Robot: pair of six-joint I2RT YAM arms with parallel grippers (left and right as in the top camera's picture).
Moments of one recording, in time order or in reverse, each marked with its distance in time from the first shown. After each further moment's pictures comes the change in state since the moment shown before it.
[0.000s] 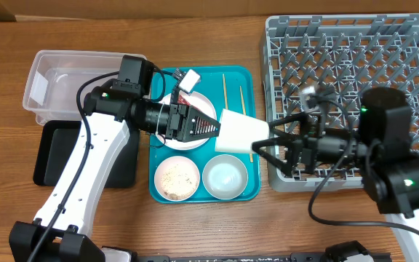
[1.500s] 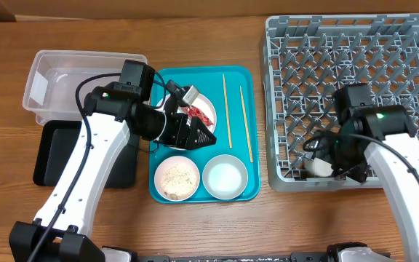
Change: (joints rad) left arm -0.002 0.000 0.000 -0.114 -0.651 -0.038; right arm -0.121 0.349 0.050 -0.658 1.017 0.359
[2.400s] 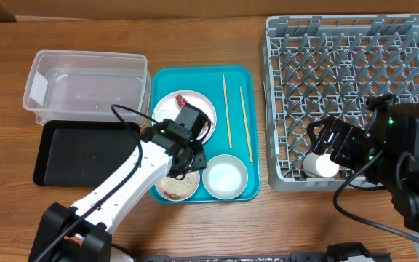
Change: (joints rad) left arm -0.306 0.002 -0.343 0.350 -0.823 -0.818; right arm 0.000 -0.393 0.129 0.164 -0.237 -0.060
